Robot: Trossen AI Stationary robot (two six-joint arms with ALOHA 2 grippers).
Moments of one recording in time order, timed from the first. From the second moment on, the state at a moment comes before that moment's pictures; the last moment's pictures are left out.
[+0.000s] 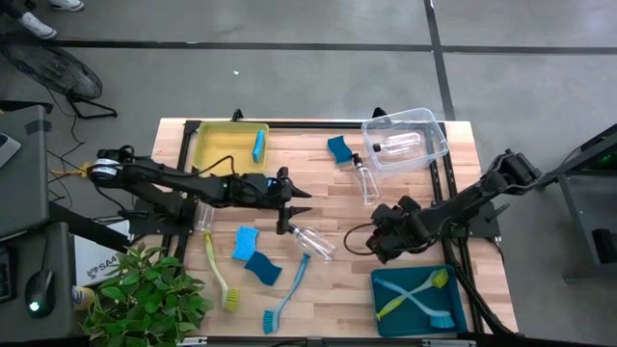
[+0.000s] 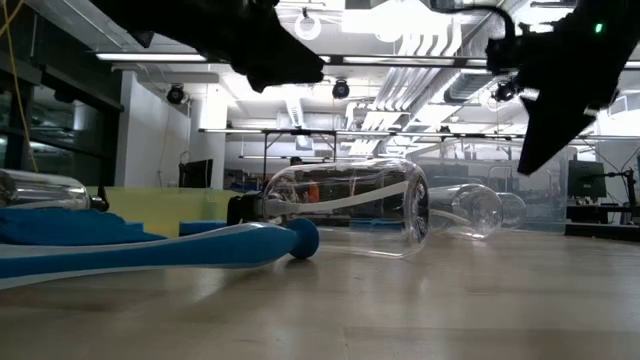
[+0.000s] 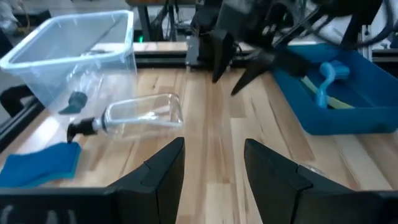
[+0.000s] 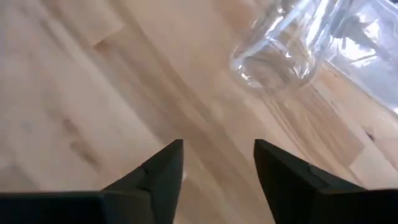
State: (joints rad) left arm -0.06 1.40 0.77 0.37 -0.11 0.00; right arm 0.47 1.46 0.89 -0.95 0.54 1.14
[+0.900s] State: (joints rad) left arm -0.06 1.55 0.77 0.55 -0.12 0.01; right arm 0.23 1.44 0.80 -0.70 0.69 1.12
